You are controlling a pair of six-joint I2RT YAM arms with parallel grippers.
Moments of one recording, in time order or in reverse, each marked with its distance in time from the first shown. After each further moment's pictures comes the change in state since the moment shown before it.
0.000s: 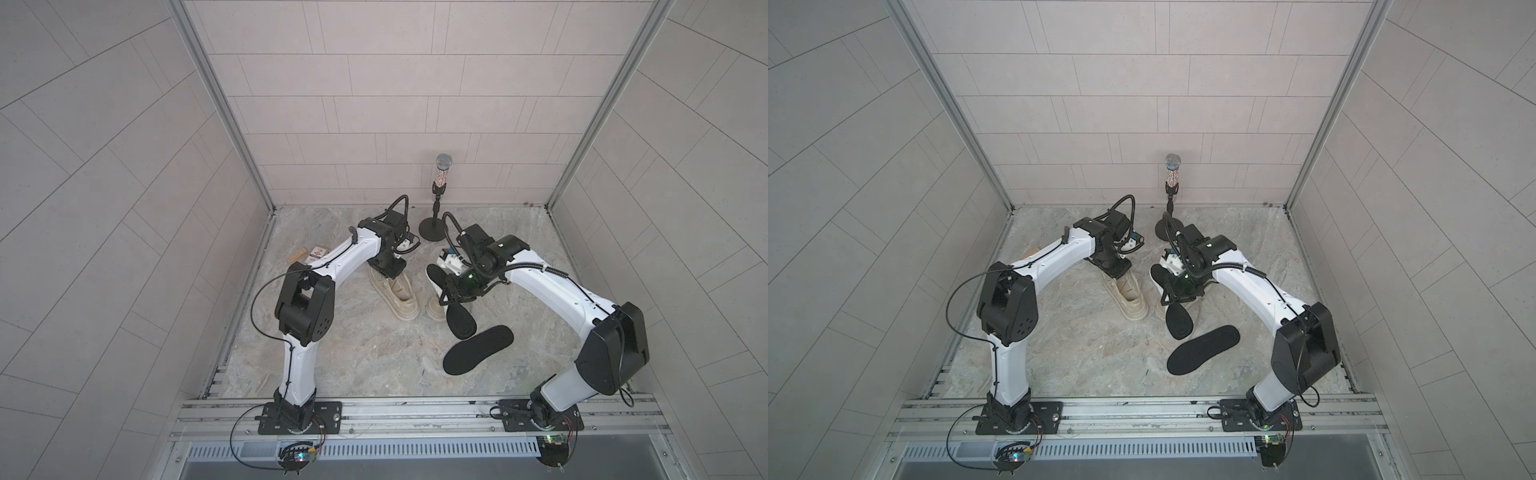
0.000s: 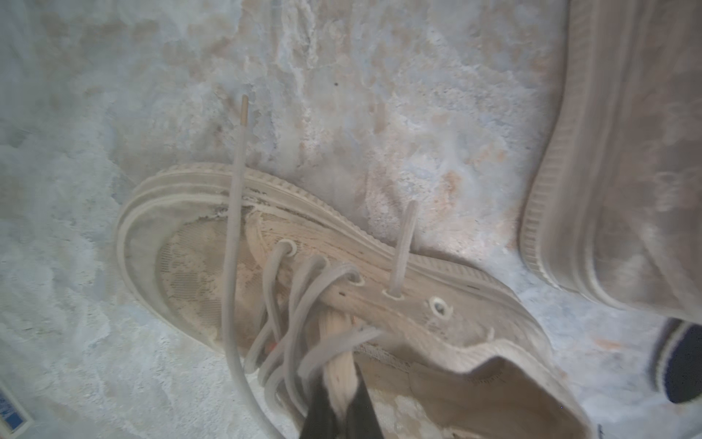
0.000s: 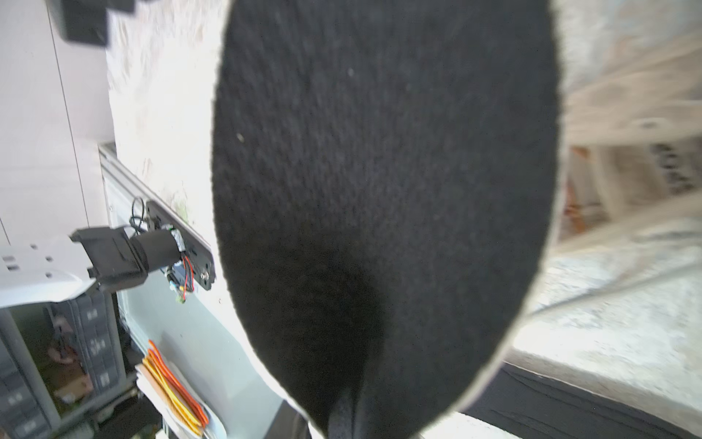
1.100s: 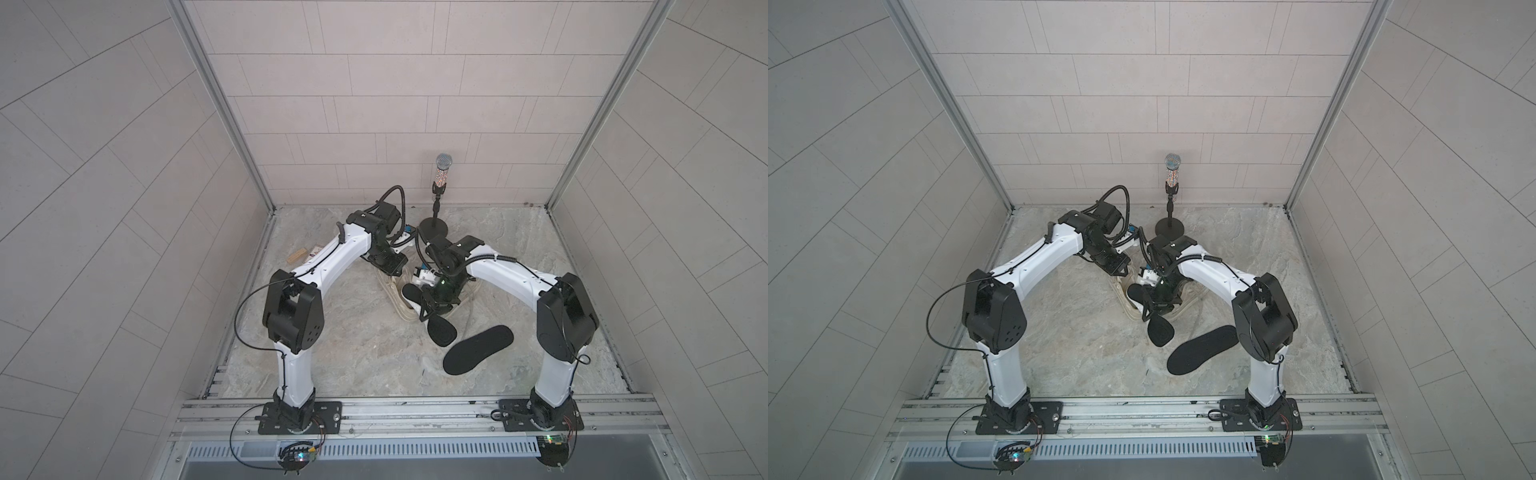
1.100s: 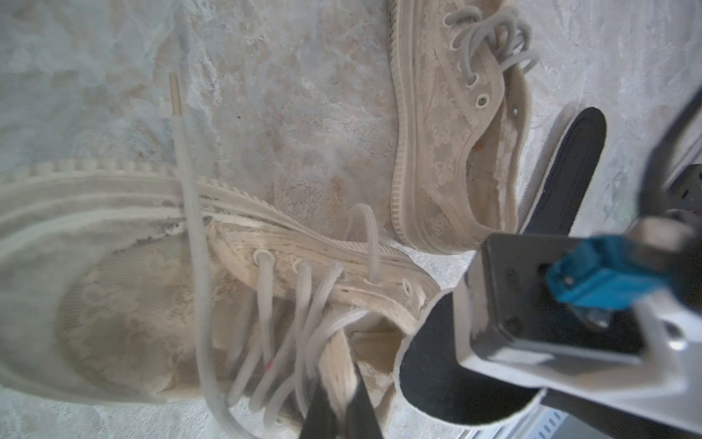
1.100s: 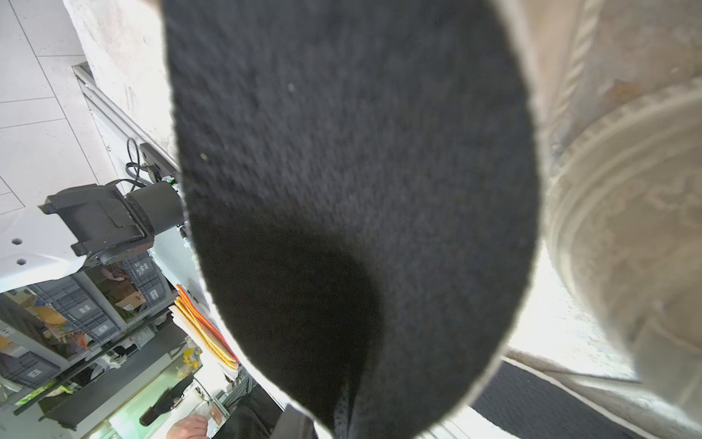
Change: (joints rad) left arm 0.006 -0.098 0.018 -0.049 0.192 0.029; right arm 0.103 0.260 0.134 -0.094 -0.116 0.008
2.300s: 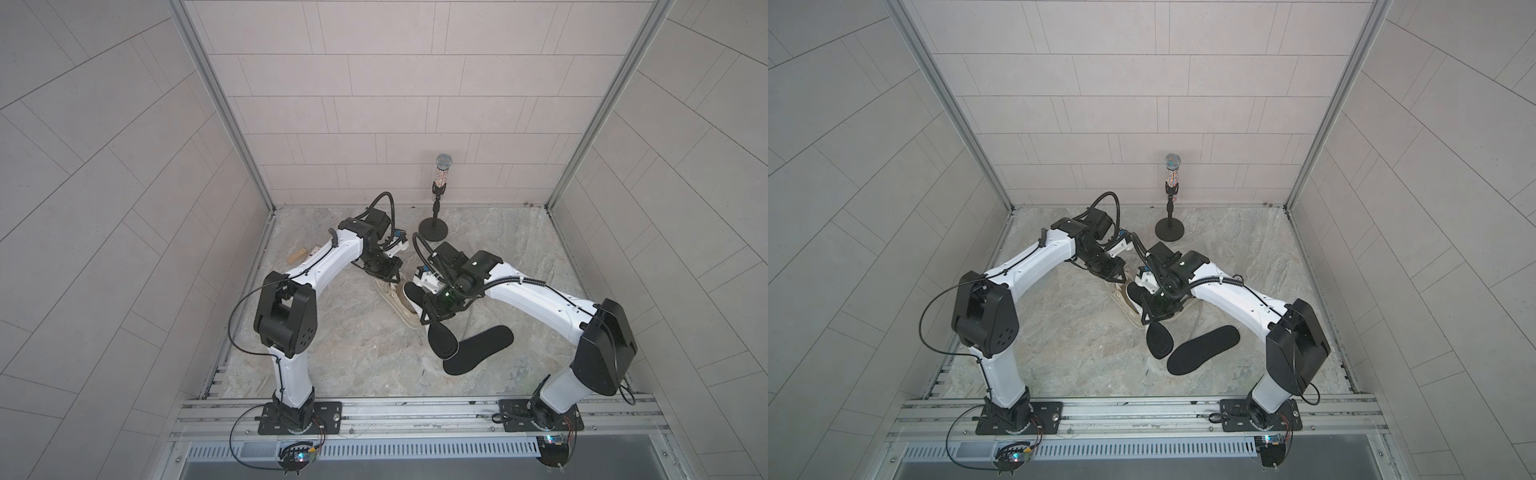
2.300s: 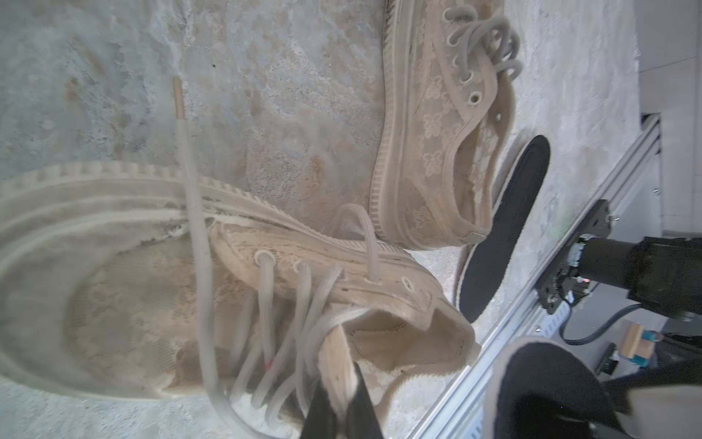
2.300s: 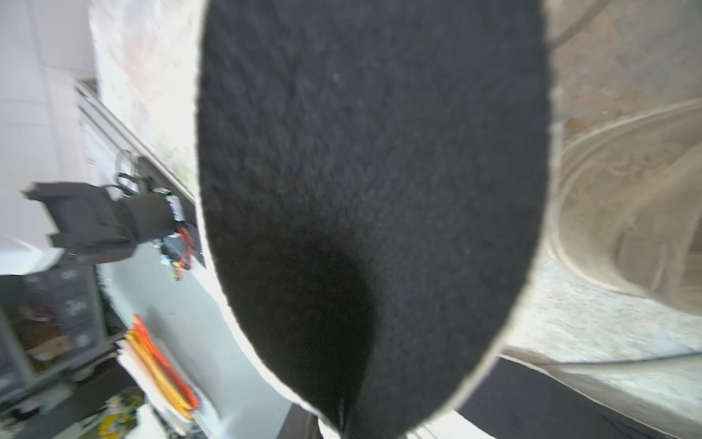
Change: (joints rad) left arm 0.066 -0.047 -0.142 0.064 0.199 -0.127; right arm 0.119 -0.246 -0.174 0.184 0.191 0.095
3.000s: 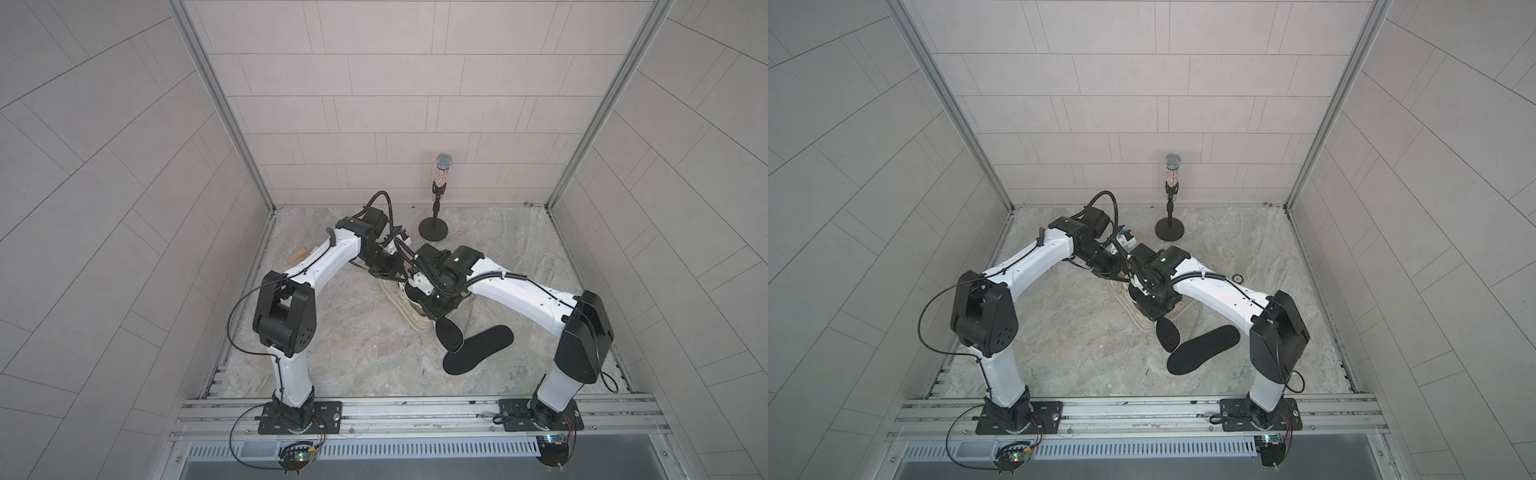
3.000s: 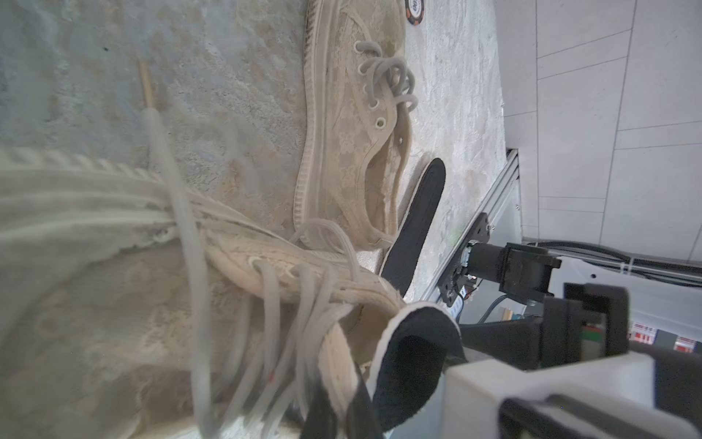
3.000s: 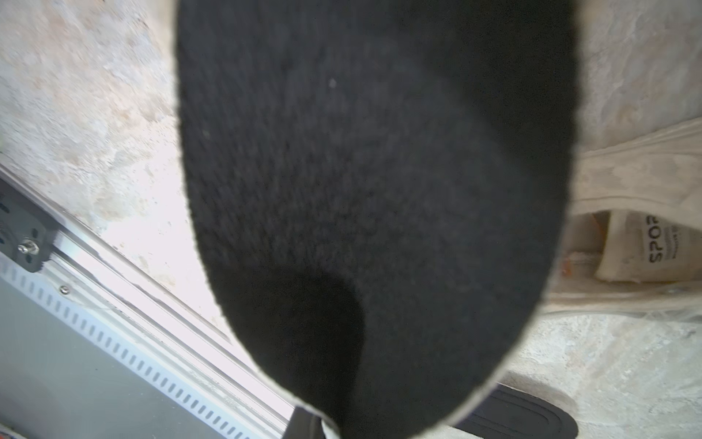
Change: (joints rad) left arm 0.012 -0.004 -0.012 0.031 0.227 -0.121; right arm 0.072 0.124 0.166 -0.178 0.330 -0.154
